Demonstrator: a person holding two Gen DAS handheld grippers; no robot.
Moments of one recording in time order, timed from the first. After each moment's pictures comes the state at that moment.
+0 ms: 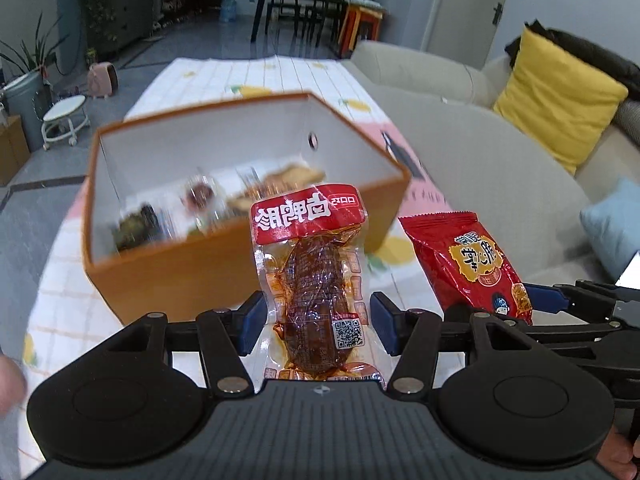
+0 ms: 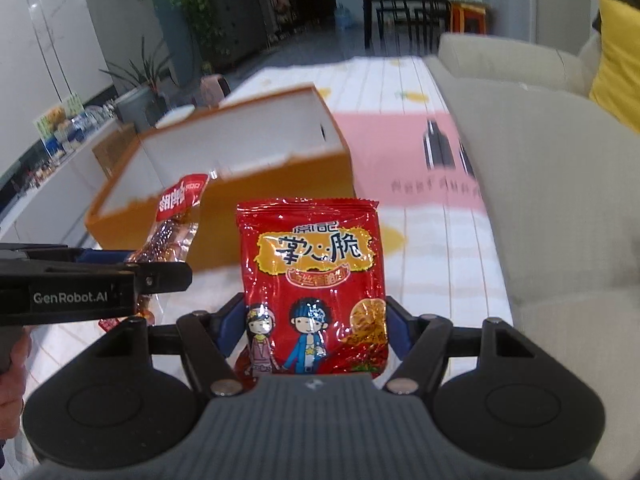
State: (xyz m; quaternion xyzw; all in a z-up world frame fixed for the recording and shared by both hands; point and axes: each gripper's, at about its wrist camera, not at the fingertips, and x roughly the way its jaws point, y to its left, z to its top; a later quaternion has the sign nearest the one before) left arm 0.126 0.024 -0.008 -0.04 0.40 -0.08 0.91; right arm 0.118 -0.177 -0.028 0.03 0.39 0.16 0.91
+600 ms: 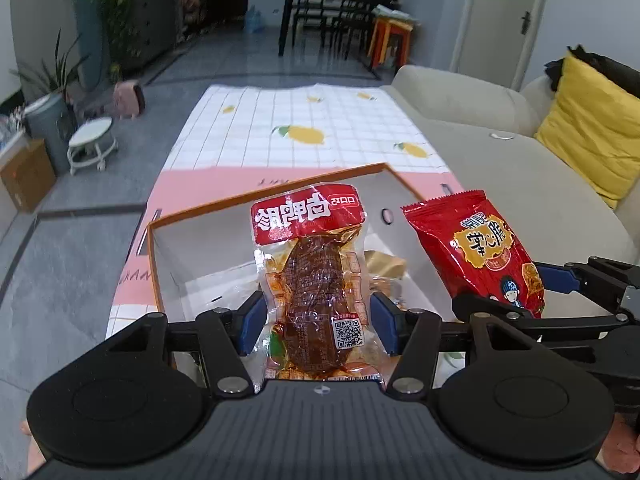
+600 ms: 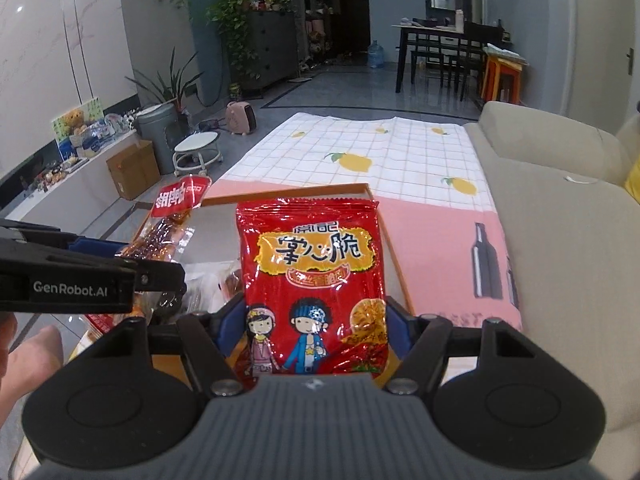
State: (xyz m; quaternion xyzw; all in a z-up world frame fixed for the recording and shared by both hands) left arm 0.219 0.079 0.021 -0.03 0.41 -0.04 0.91; right arm 0.225 -0.103 0.018 -0.02 0.35 0.19 0.92
